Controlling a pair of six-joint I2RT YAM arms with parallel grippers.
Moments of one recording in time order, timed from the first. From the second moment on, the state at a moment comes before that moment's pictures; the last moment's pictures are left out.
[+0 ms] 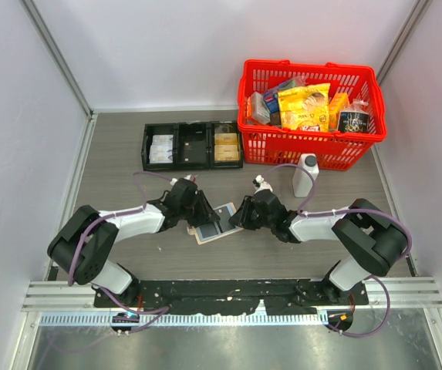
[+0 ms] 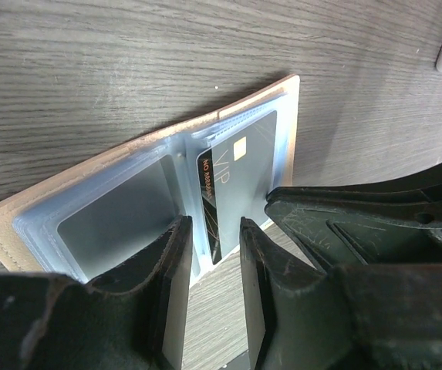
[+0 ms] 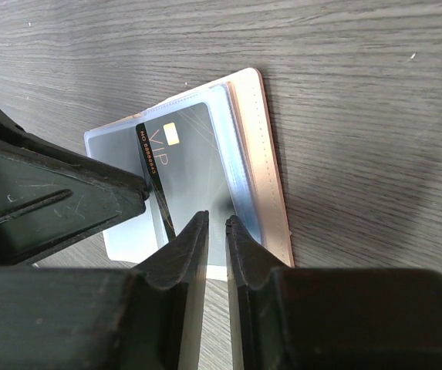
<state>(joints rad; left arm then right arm) -0.64 1.50 0.63 0.05 0.16 -1.02 0.78 1.56 0.52 0.40 -0.06 0.89</state>
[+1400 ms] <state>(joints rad) -0.64 1.49 0.59 0.13 0.21 -1.03 0.77 1.57 0.51 0.42 -0.07 0.92</state>
